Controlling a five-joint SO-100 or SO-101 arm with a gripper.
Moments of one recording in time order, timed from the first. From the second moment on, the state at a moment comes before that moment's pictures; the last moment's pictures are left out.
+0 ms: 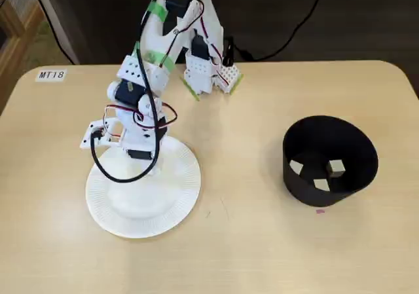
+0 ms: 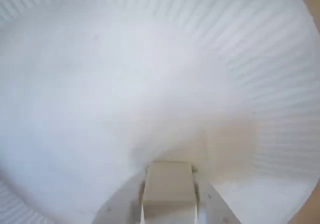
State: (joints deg) arm 26.3 77.1 93.8 67.8 -21.4
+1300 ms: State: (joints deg) arm -36.8 125.8 135.3 17.8 -4.0
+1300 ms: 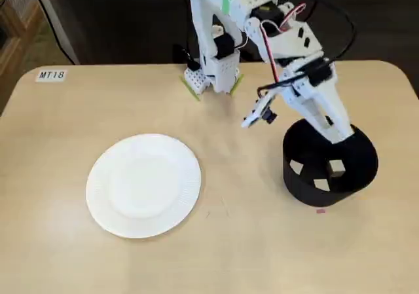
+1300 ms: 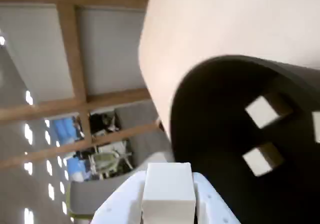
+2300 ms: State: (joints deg) arm -12.5 153.9 131.7 46.2 -3.1
